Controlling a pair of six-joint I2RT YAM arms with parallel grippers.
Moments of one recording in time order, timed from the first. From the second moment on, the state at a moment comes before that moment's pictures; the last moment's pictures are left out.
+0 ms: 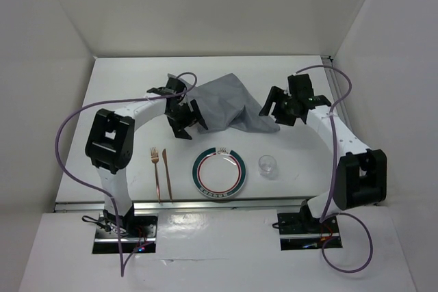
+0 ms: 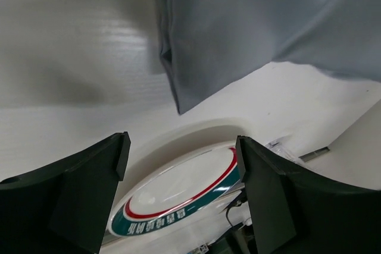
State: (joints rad) left arm -0.32 1.93 1.38 -0.68 0.37 -0.80; right arm 0.18 1.45 1.13 -0.55 -0.17 0.54
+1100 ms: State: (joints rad) left arm -0.27 2.00 1.53 -0.66 0.32 -0.84; right arm -0.11 1.72 0.86 -0.18 -0.51 0.88
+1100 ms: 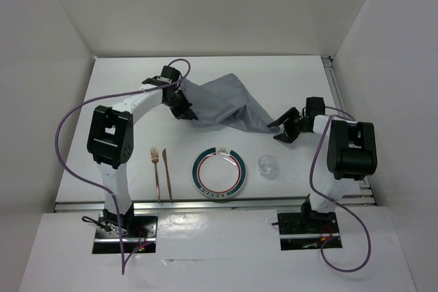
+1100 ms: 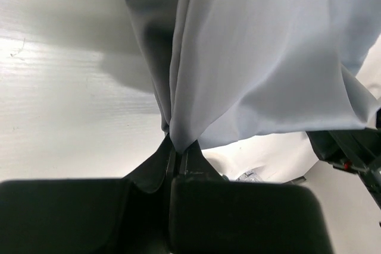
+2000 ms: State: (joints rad) left arm 0.05 2.22 2.36 -0.80 0.65 -0.61; right arm -0.09 1.89 1.68 -0.08 -0.57 0.96
